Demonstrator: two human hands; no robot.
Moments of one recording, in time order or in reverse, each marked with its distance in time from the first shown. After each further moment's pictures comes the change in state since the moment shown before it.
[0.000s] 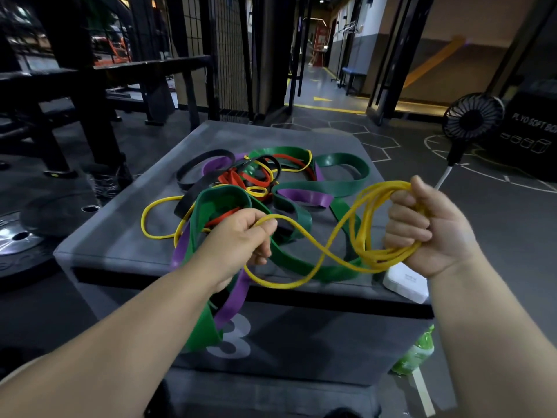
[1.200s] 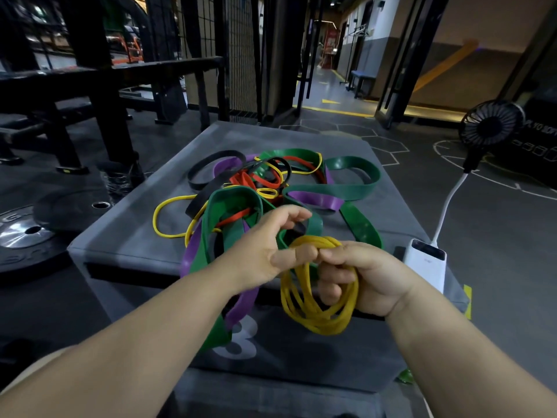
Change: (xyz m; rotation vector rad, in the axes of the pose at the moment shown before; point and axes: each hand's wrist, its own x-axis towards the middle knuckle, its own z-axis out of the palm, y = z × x) left_hand 0.000 -0.004 -0.002 0.333 -0.209 0.230; right_hand 0.008 0.068 0.054 -0.242 -0.280 0.399
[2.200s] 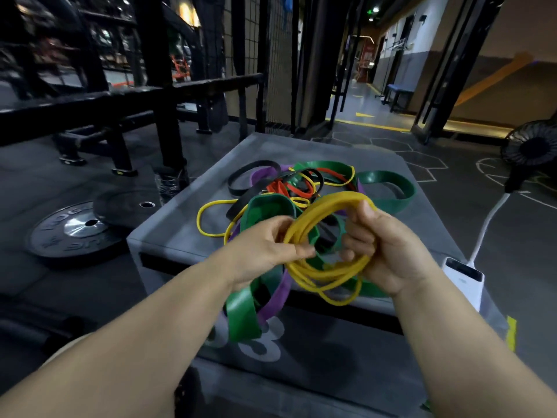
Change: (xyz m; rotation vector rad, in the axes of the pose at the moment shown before) left_hand -0.034 0.019 -0.034 -0.370 0.089 -0.205; right_hand 0.024 -0.022 0.029 0.069 0.105 -0.385
